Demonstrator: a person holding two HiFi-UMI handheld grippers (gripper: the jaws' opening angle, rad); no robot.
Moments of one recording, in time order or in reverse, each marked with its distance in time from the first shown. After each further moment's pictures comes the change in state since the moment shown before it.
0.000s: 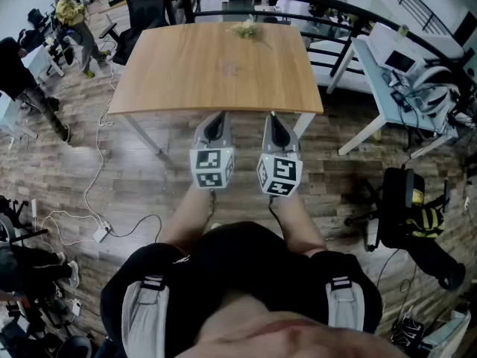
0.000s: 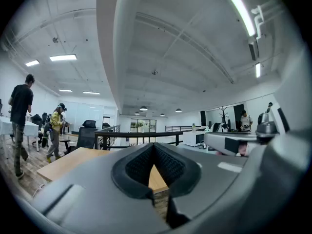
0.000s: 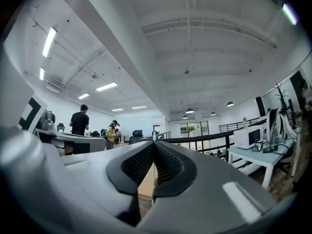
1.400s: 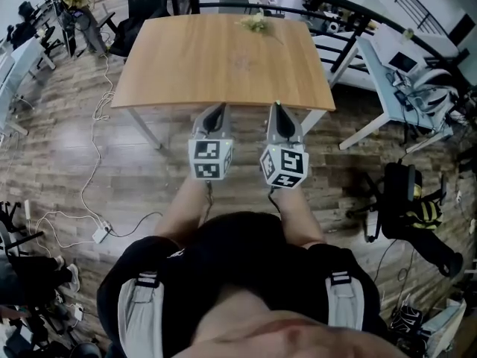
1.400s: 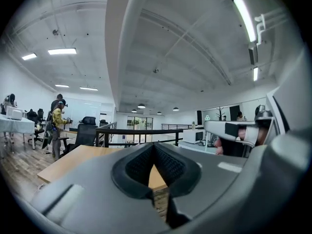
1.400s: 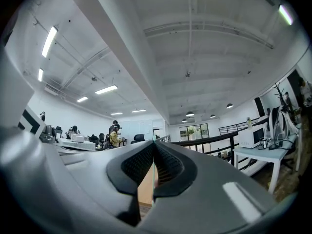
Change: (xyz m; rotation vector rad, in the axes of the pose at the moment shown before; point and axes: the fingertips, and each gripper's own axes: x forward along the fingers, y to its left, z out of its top) left arm -0.014 0.101 -0.017 -0.013 0.031 -0.069; right arm 0.039 0.087 0.004 0.014 -0.048 -0.026
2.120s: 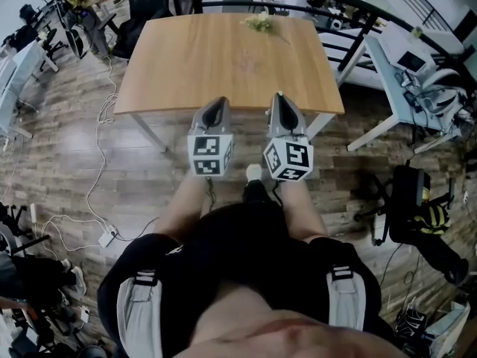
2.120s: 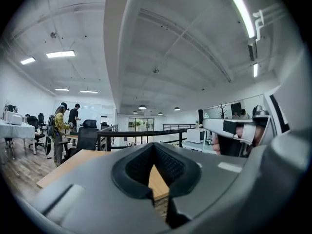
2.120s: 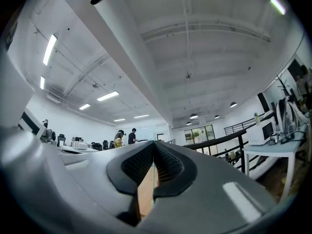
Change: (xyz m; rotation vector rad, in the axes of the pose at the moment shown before) left arm 0.042 0.028 0.006 0.033 -0.016 0.019; right arm 0.055 -0.009 -0.001 0.047 -0.069 0.052
